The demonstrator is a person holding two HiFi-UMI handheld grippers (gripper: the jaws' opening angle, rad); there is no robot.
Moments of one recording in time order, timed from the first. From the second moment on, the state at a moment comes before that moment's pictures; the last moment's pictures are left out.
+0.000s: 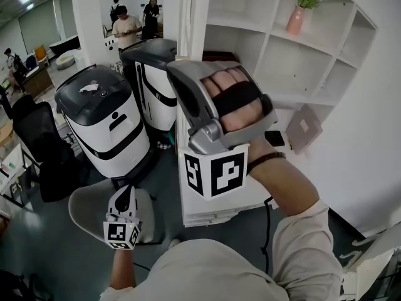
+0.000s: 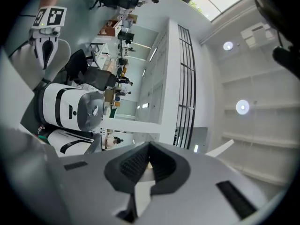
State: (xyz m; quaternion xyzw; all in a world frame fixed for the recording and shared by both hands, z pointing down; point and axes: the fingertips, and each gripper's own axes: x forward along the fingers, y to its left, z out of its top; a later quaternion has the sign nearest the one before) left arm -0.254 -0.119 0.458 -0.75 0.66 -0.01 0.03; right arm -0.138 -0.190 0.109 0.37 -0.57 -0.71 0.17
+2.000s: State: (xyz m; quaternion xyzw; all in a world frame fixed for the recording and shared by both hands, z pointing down) left arm -0.162 -0.210 0.432 -0.82 0.57 0.00 0.06; right arm 0.159 -0.219 0.224 0.56 -0.76 -0.32 0.04
